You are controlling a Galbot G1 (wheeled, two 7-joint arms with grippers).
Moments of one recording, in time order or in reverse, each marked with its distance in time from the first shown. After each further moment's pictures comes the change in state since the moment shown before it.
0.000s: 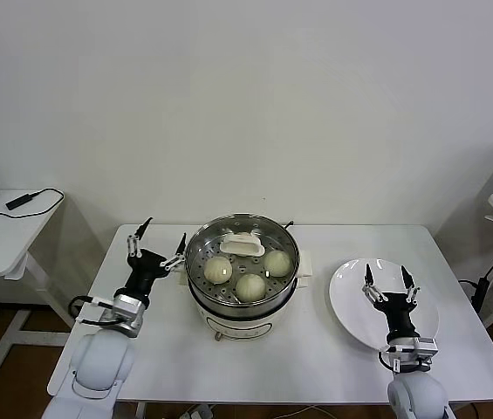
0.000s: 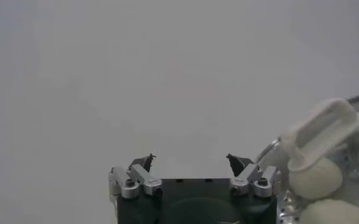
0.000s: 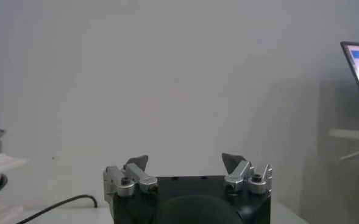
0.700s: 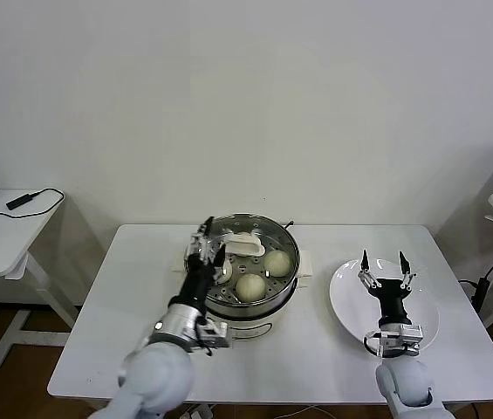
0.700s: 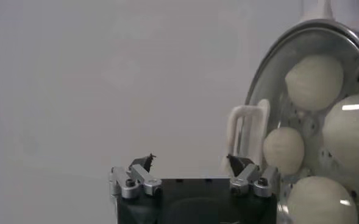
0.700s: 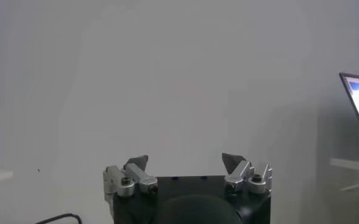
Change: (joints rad) left arm -0.081 0.025 0.374 -0.198 0.971 0.383 0.156; right arm 0.101 0.032 -0.033 -0.065 -0.127 0.041 0.074
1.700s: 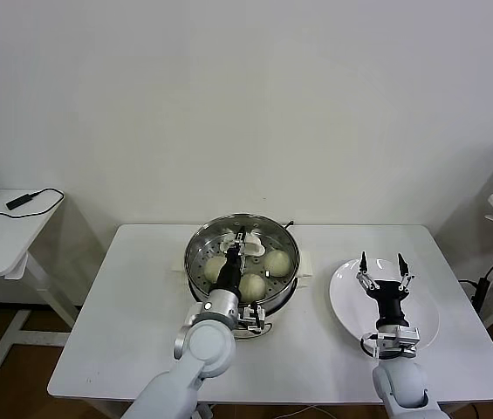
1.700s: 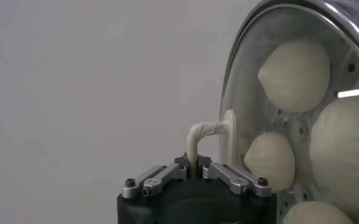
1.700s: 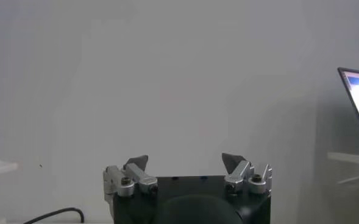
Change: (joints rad) left arm -0.180 -0.139 0.144 0.350 0.306 -0.005 0.009; right arm 0.002 0.028 0.004 -0.012 -0.037 0.012 0.012
